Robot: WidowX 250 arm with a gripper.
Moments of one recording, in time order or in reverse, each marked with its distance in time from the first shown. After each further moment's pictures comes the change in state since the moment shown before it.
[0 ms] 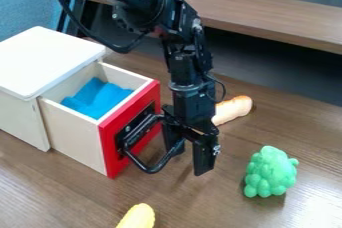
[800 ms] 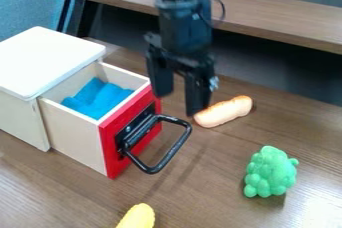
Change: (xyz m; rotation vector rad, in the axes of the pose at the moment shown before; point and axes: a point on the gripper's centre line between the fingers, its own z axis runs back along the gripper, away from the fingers) arm -0.017 -0.012 0.105 0.106 -0.067 0.062
